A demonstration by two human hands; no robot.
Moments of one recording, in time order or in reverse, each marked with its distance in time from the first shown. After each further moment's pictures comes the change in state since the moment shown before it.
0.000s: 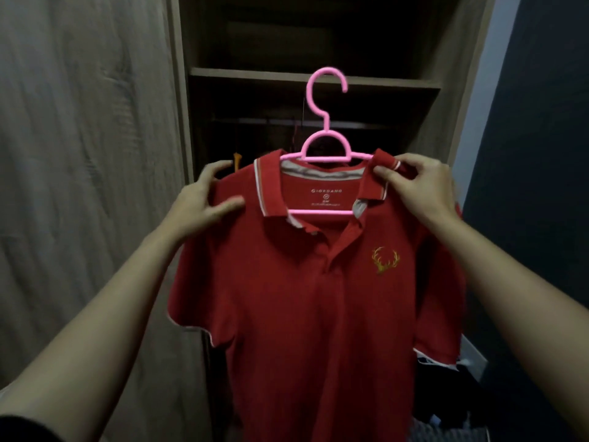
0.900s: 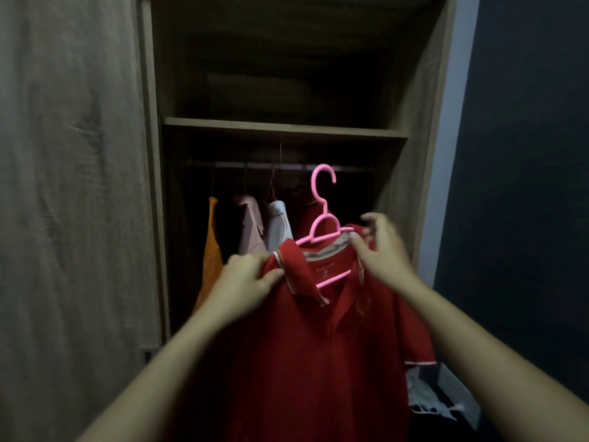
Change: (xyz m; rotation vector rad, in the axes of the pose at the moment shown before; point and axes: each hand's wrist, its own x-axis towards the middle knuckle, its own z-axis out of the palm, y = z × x) left_hand -0.007 0.087 0.069 0.096 -0.148 0.042; right_hand -0.006 0.023 0.031 0.042 -0.242 0.155
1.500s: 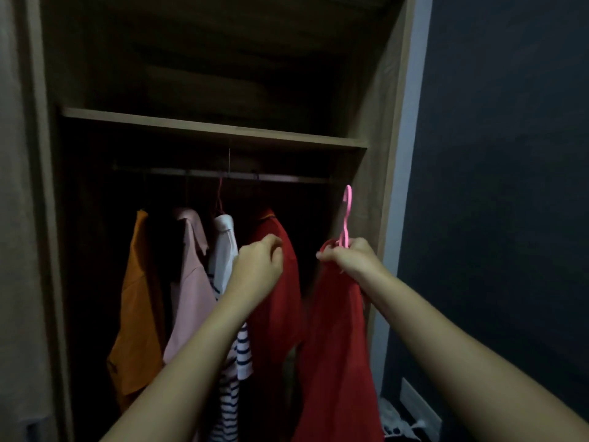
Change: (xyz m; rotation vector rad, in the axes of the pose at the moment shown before) left_hand 0.123 0.039 0.100 -0.062 0.136 -0.073; right_hand 0.066 0.034 -0.008 0.303 -0.093 0.502
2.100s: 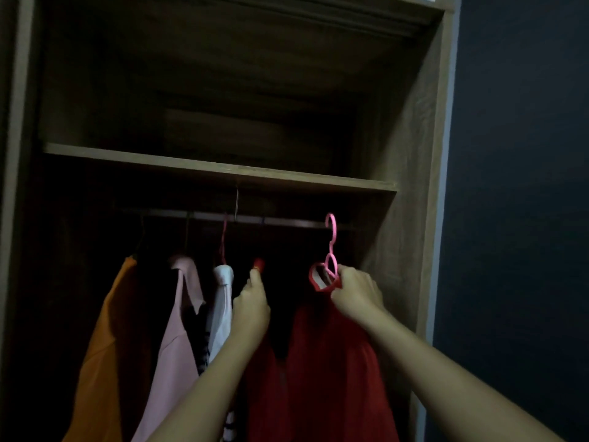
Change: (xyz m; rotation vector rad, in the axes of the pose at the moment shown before) left_hand 0.120 -0.069 0.105 0.097 0.092 -0.182; right_hand 0.119 -0.015 0.019 -0.708 0.080 -0.393
